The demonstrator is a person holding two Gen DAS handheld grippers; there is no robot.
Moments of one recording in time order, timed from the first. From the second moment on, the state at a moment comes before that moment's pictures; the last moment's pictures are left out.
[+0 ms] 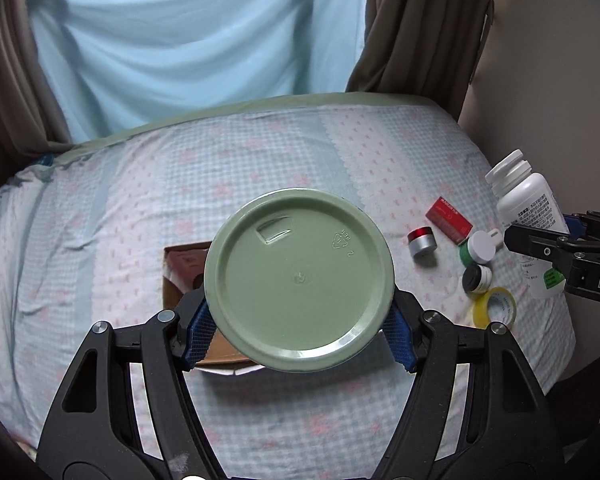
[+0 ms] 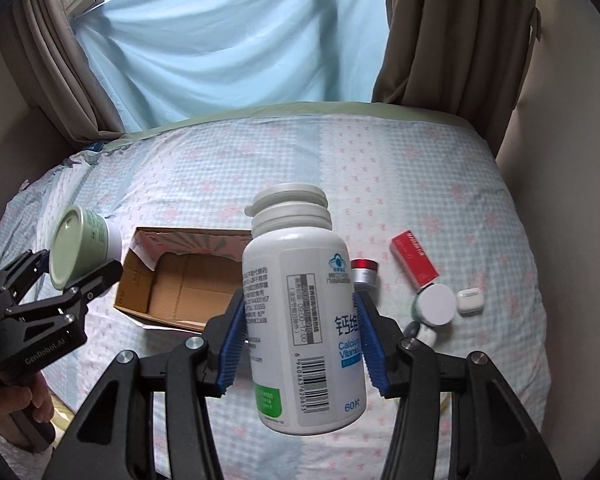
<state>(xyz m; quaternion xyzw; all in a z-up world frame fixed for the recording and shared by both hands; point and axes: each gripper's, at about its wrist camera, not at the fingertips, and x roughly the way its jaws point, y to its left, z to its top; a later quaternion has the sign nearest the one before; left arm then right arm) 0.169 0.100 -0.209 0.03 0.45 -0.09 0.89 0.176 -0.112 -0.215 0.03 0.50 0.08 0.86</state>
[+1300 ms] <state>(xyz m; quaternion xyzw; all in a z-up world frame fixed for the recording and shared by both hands) 0.329 0.153 -0.467 0.06 0.67 -0.03 0.74 0.294 0.036 -0.470 -0.06 0.63 0.20 0.74</state>
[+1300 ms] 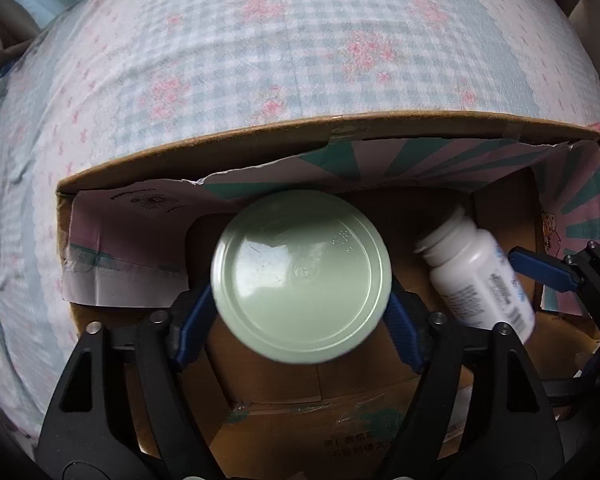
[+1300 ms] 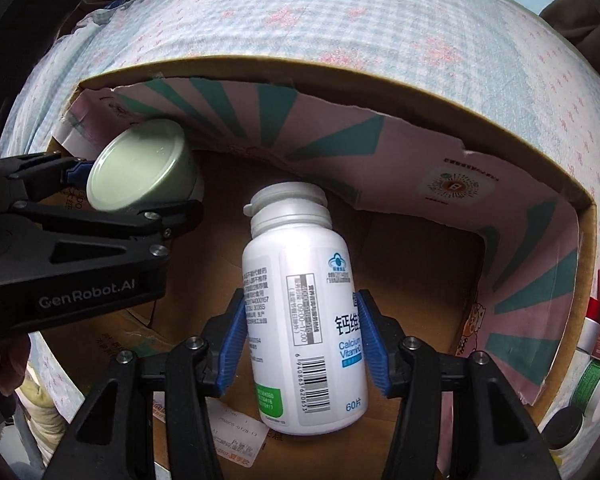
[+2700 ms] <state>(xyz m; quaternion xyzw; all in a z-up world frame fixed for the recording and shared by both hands) 0.153 0.180 -0.195 0.01 0.50 -0.08 0.86 0.131 -0.008 -0.234 0.00 0.54 0.07 0.84</state>
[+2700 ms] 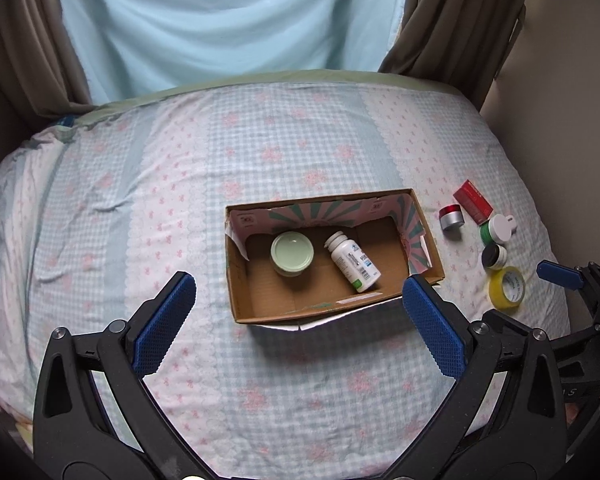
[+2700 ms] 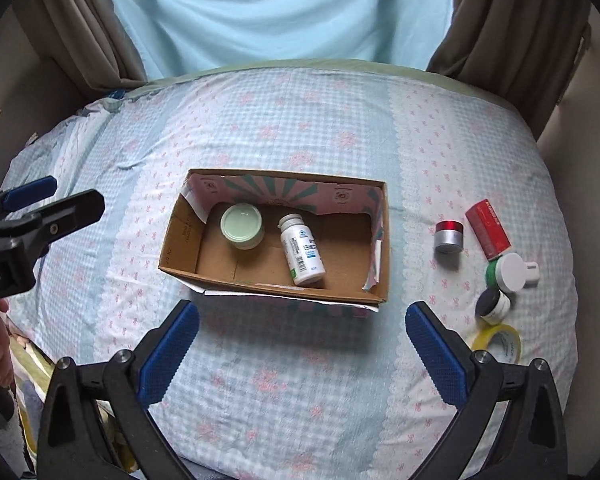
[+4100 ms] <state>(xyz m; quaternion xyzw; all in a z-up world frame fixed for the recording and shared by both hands) 0.281 -0.156 -0.340 0.02 0.59 -0.13 0.80 0.158 -0.309 -0.362 0.20 0.58 -0.08 0.79</state>
